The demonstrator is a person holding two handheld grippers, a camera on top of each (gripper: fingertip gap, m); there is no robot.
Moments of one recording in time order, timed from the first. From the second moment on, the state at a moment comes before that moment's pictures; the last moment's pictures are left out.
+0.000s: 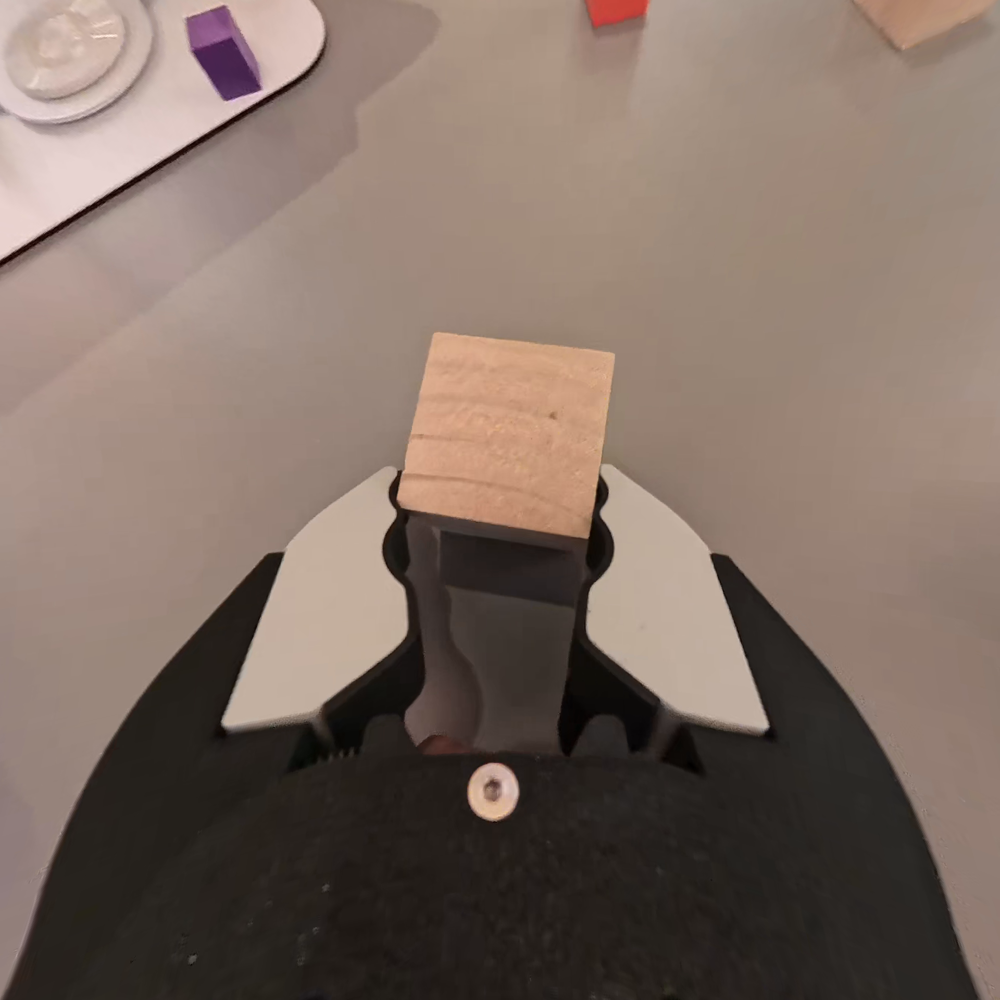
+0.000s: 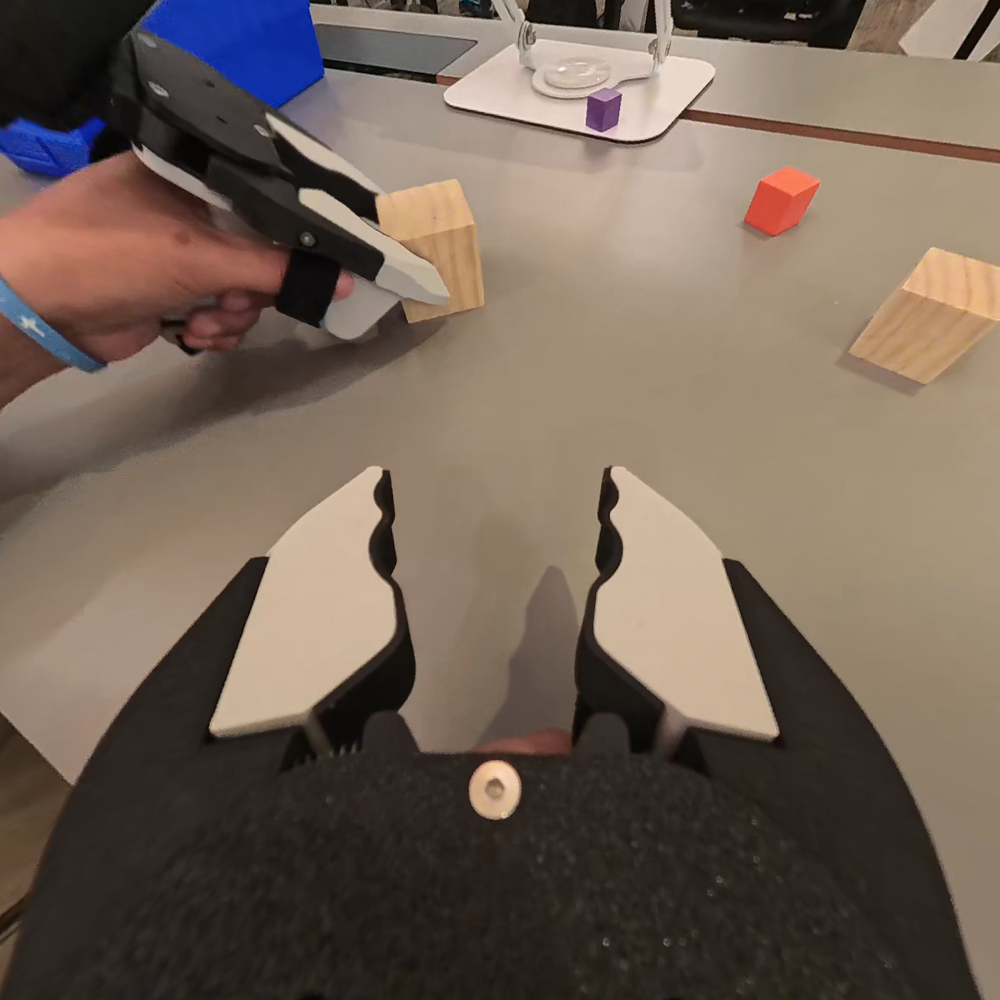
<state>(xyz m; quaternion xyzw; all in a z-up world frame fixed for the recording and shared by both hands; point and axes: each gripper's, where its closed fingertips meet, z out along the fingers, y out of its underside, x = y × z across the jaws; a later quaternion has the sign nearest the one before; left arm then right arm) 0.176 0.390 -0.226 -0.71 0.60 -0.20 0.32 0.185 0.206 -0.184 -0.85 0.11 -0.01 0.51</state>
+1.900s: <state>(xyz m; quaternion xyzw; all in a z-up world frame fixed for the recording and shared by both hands) -0.007 0.393 -0.164 -0.70 0.40 -0.34 0.49 0.312 0.241 -0.164 -0.88 -0.05 -0.22 0.41</state>
